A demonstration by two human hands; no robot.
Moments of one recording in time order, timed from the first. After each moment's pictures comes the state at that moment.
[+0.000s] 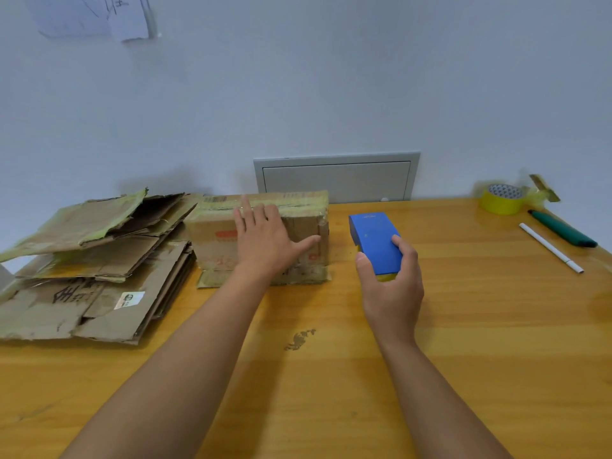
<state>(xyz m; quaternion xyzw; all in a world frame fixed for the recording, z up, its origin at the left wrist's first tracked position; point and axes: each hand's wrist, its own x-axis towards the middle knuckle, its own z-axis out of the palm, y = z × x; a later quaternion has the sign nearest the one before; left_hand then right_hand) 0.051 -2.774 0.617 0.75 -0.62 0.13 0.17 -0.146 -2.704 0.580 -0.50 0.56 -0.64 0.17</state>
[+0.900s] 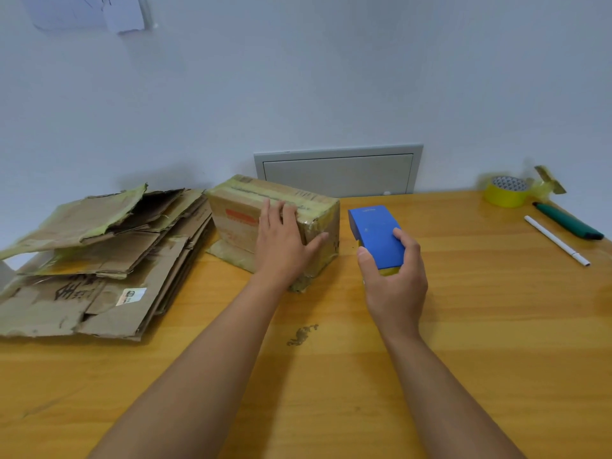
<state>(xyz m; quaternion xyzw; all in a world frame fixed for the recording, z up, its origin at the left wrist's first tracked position) 0.030 -2.766 0.599 0.70 -0.65 0.05 0.31 -0.147 -2.705 0.579 -0.52 0.55 -0.63 0.16</state>
